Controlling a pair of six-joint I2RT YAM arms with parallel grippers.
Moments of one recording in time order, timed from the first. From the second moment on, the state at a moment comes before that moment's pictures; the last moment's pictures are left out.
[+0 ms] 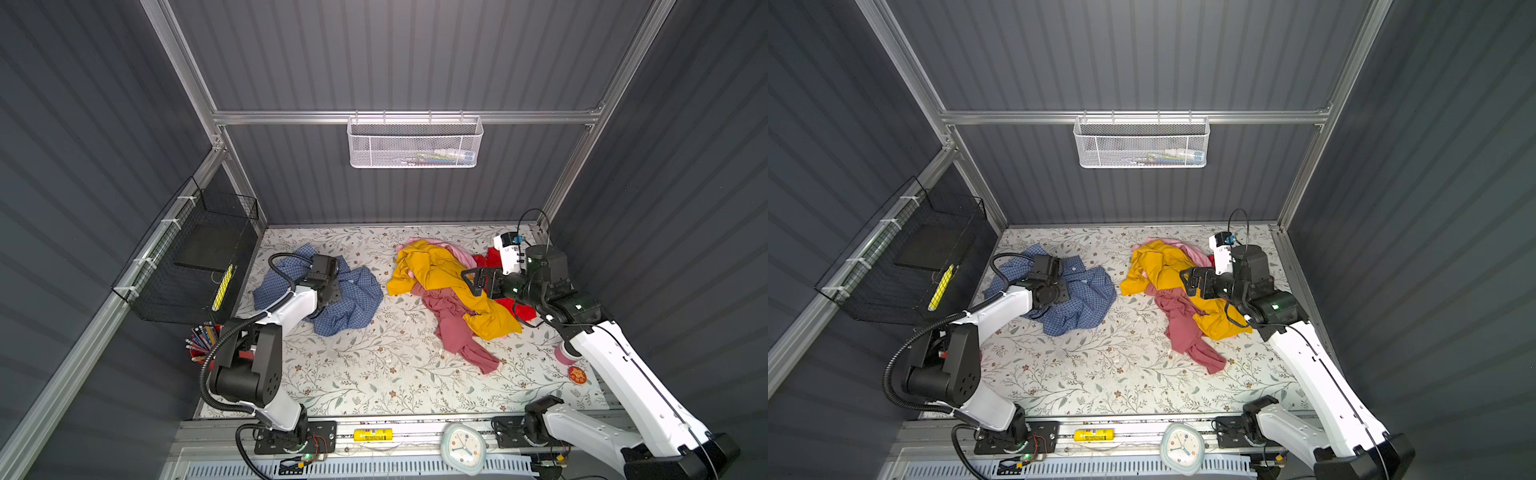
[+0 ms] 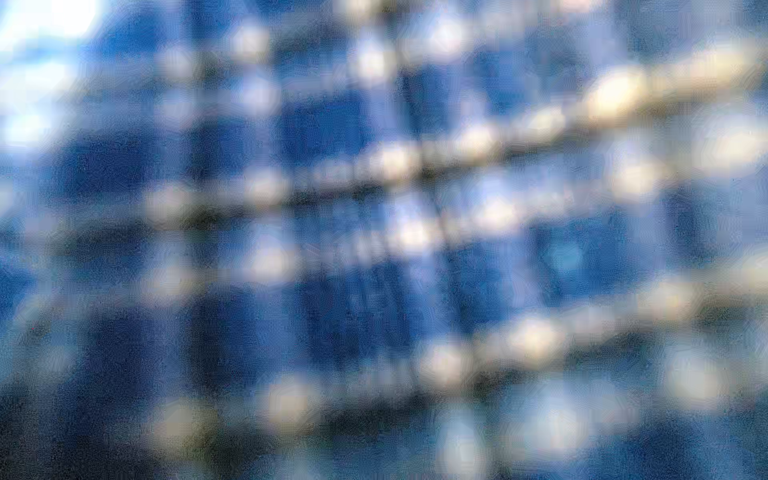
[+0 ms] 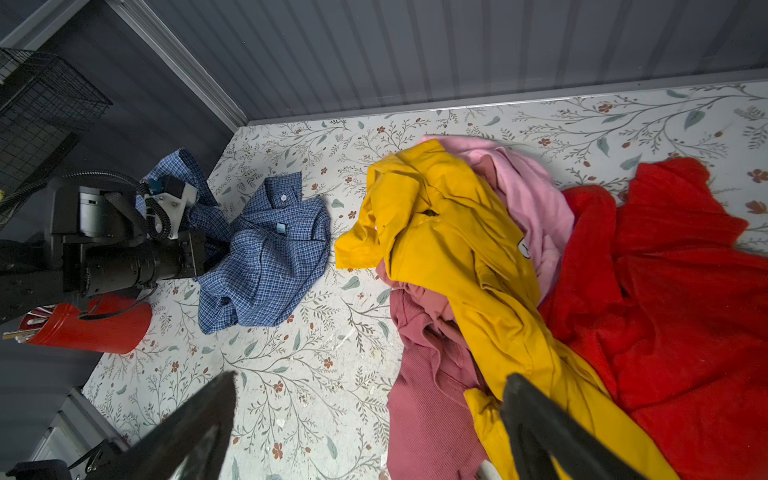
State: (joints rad) left arm -0.26 1.58 1.01 -0.42 -0.28 -0.37; right arm 0.35 1.03 1.10 -0.61 -0.21 0.30
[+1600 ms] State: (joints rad) left arm -0.68 1.64 1.24 -1.03 -0.79 -0.28; right arm 0.31 1.00 1.05 -0.64 -0.22 0.24
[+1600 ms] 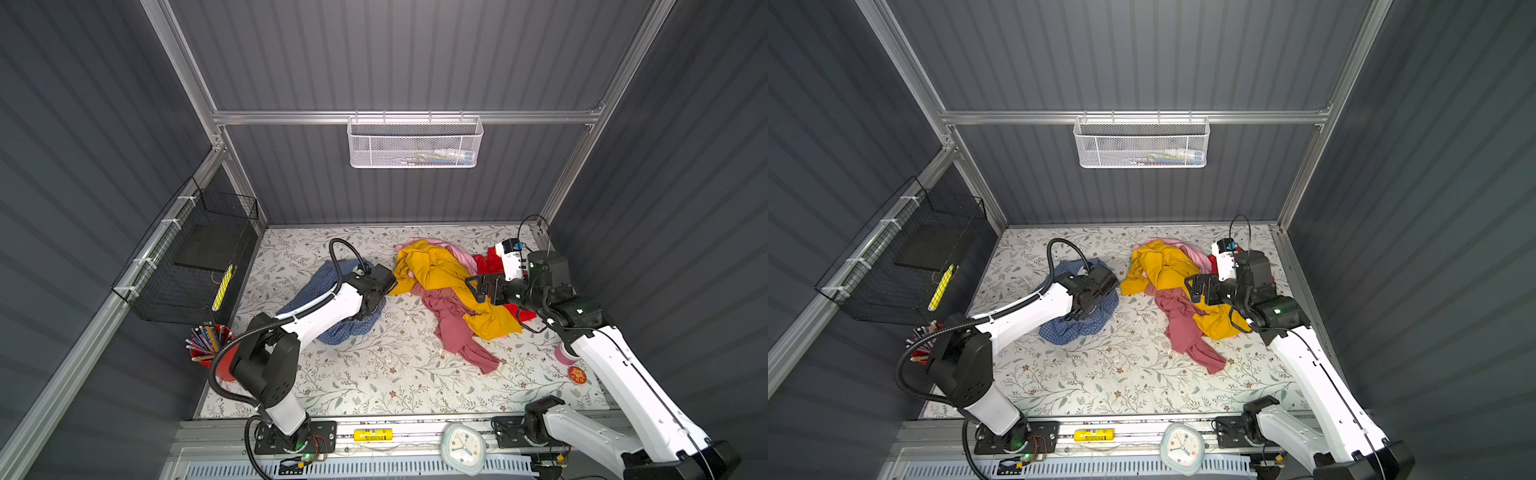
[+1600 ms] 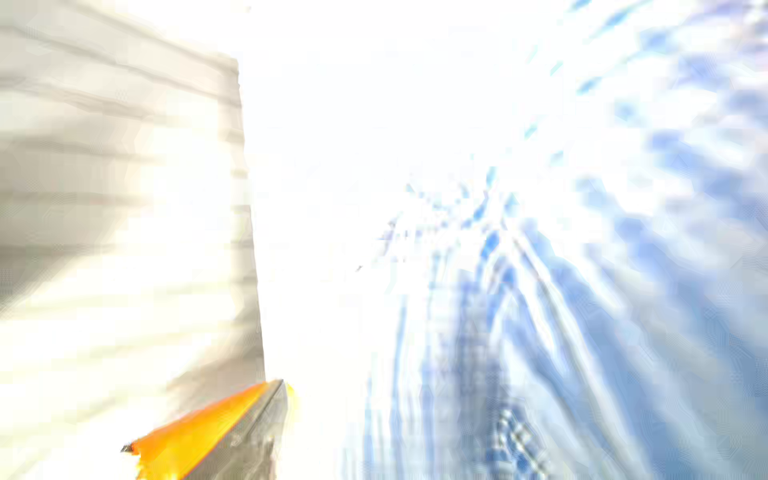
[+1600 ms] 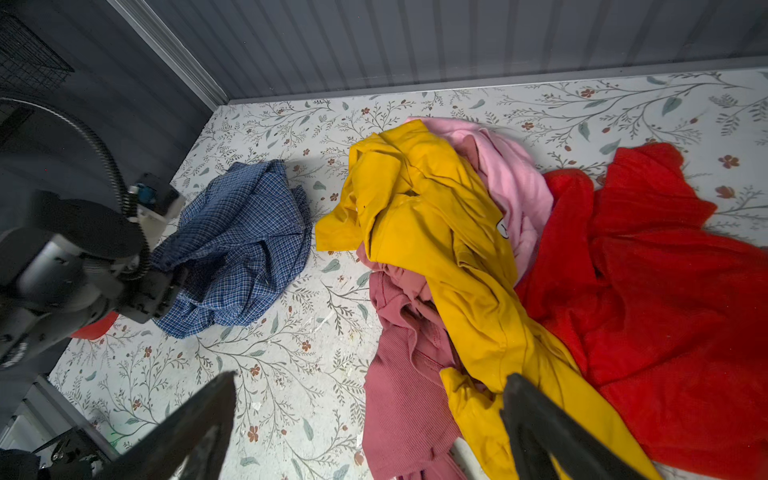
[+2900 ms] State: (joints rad) left arm -0.52 1.79 1.30 -0.81 -0.29 -0.03; right arm 0.24 1.03 1.08 -0.71 -0.24 0.16
